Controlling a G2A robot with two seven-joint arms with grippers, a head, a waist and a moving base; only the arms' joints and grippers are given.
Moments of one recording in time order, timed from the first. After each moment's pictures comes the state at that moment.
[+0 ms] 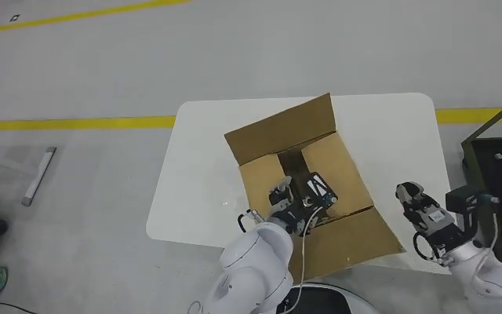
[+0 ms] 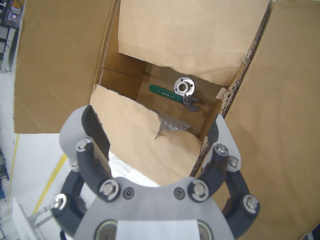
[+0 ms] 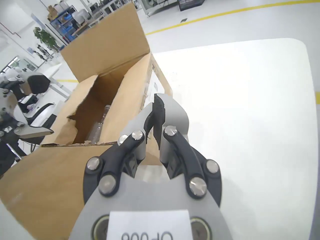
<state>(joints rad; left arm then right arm) 1.14 -1.51 -0.89 -2.09 1.73 -0.38 -1.22 -1.83 -1.19 1.76 -2.02 -0.81 -0.34 0.17</state>
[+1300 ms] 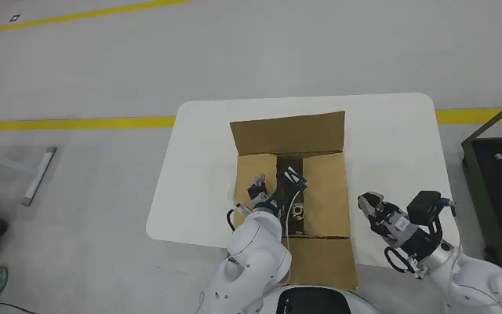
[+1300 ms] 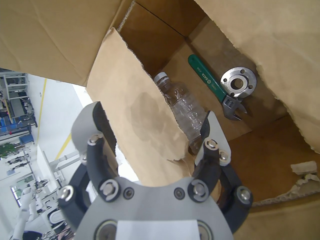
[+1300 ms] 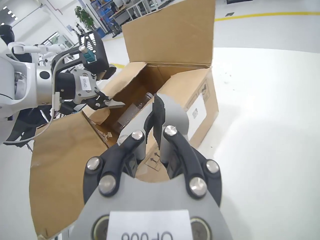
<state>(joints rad) 1.13 -1.52 -0.93 -1.90 1.99 -0.29 -1.22 -1.80 -1.18 1.63 -2.11 -0.82 -0.47 0.24</state>
